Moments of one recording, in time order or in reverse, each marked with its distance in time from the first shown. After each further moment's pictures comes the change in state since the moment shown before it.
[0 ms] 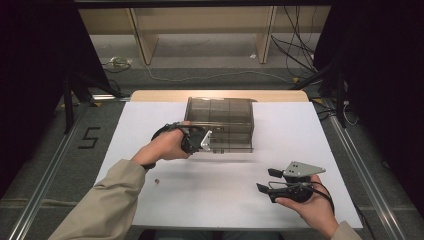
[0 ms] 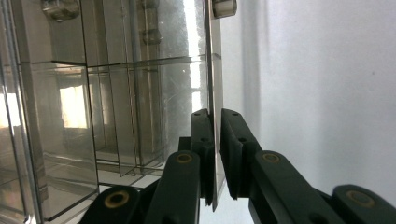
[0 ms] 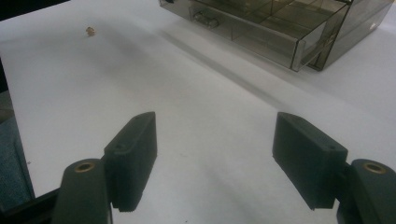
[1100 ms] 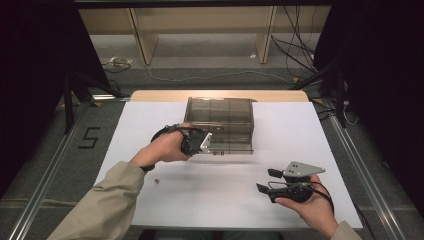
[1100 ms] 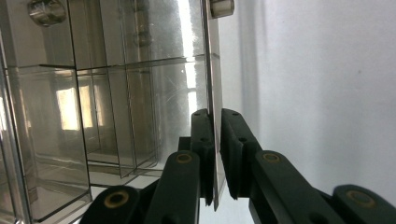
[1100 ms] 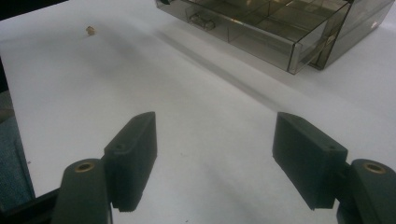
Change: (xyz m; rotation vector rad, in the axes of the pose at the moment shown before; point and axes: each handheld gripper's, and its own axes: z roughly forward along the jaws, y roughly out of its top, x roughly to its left) left arm -0.005 0.000 -0.002 0.001 -0.005 0.015; right arm 0.000 0.000 0.001 0.000 0.002 0.002
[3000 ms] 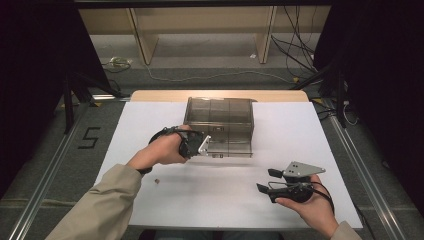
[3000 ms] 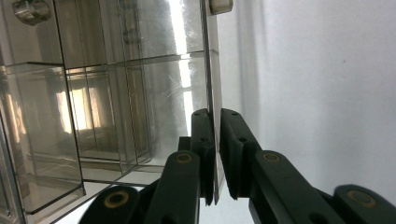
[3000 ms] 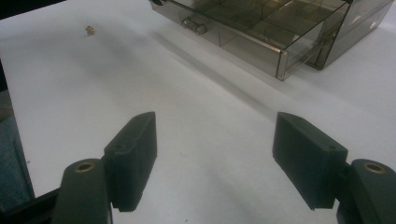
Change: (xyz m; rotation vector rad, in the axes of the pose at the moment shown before) left arm -0.008 -0.003 -0.003 0.005 0.004 0.027; right arm 0.000 0.000 -0.001 0.002 -0.002 -0.002
